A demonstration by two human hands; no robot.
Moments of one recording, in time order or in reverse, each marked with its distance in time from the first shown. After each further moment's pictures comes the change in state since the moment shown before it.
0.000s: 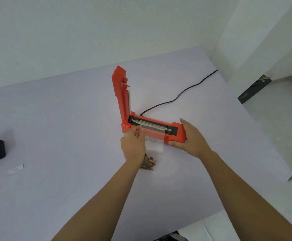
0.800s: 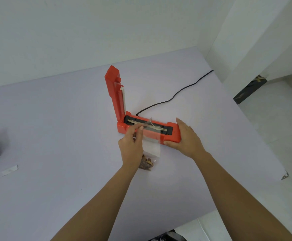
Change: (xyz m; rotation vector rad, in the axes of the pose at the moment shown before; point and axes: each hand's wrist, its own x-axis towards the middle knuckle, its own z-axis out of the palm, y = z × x) left_hand -0.017 0.002 0.001 -0.180 0.003 0.178; right_hand -0.004 -0.007 0.000 -0.033 0.029 0.007
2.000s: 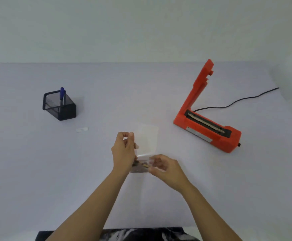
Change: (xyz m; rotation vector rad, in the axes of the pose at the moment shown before) left_hand -0.029 -0.056 -0.190 -0.045 0.189 -0.349; right_hand -0.100 -0.154 0.141 0.622 -0.439 -0.146
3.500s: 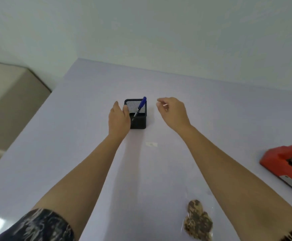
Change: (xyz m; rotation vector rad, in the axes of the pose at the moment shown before) left_hand 0.224 -0.023 -0.221 0.349 0.262 0.085; right_hand 0.259 -0.190 0.168 -0.509 0.207 -0.460
